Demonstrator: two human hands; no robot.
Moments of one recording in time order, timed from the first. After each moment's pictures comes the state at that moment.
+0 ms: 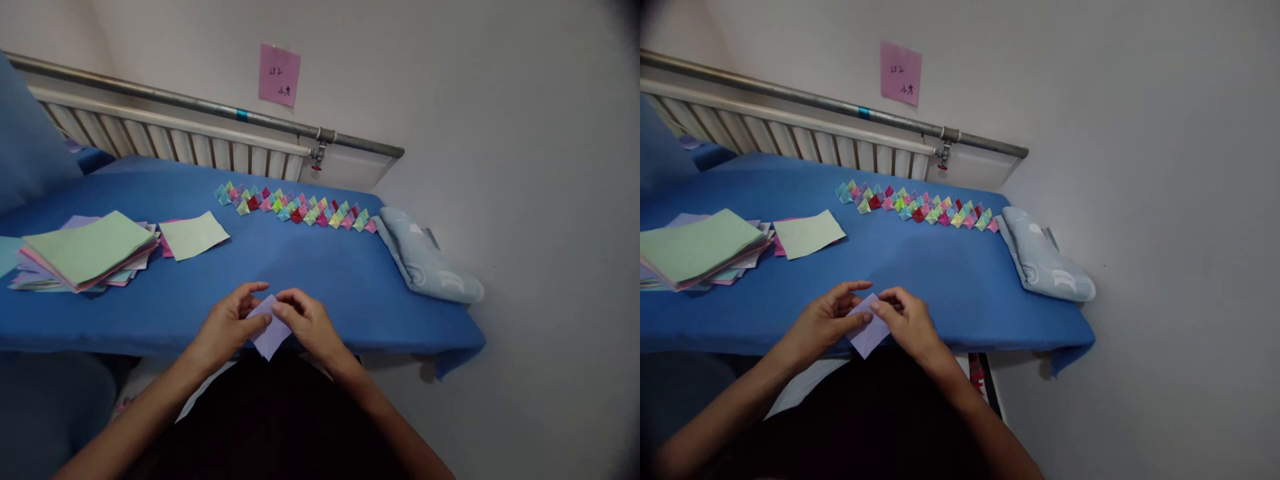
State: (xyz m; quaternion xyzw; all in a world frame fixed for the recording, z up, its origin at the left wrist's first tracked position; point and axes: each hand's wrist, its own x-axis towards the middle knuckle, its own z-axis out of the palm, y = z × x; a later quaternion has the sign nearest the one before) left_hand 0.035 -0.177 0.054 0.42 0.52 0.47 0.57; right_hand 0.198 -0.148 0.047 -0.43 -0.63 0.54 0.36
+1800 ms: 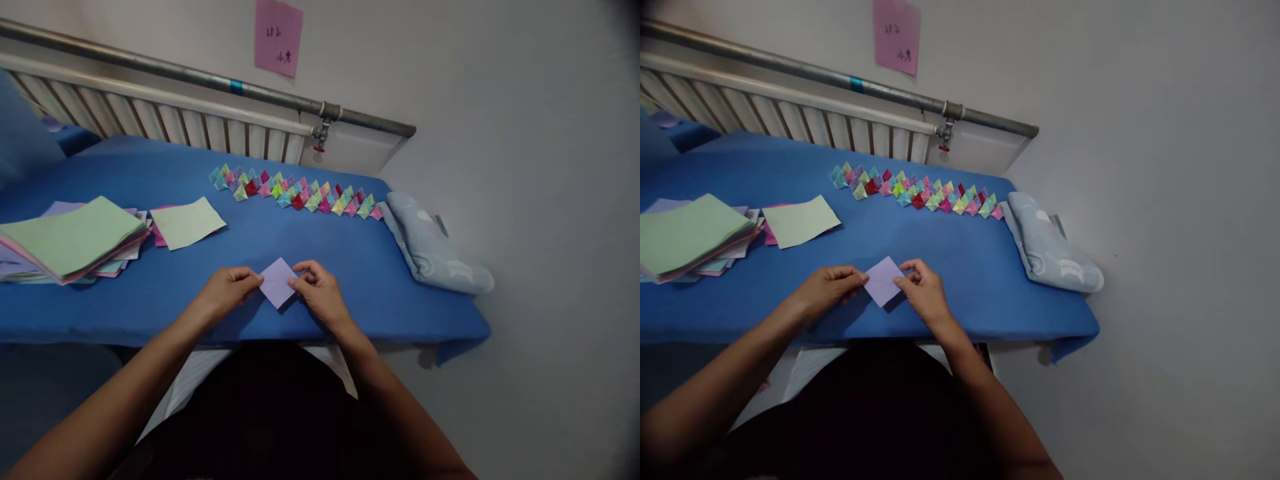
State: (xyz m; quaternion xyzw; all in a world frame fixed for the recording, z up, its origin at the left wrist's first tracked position) left_hand 0.016 -0.131 0.041 0.51 0.62 0.35 0.49; right_hand 0.209 -0.105 0.027 -0.48 -0.58 0.51 0.40
